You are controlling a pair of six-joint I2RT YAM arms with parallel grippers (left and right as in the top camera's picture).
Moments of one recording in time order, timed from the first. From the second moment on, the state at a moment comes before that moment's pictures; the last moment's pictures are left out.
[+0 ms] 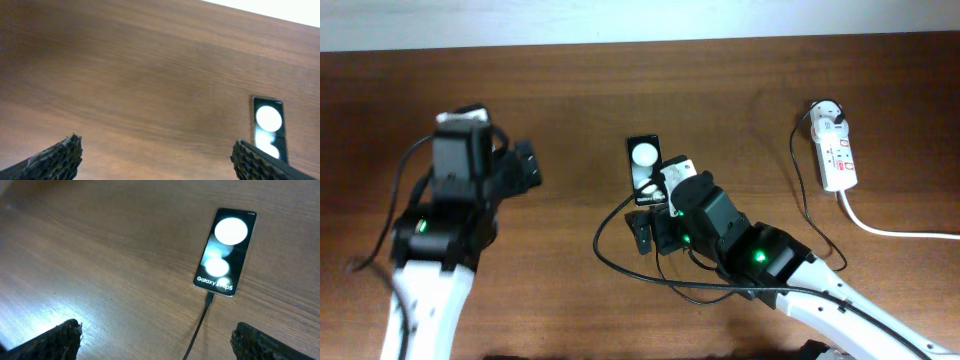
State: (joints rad) left arm -0.10 1.18 1.21 -0.82 -0.20 -0.27; right arm 0.76 1.24 0.96 -0.46 0.01 0.41
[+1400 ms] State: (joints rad) left arm -0.10 0.37 1.21 -1.45 -0.45 -0.23; right arm 0.67 1.23 0.97 -0.16 0.12 0.41
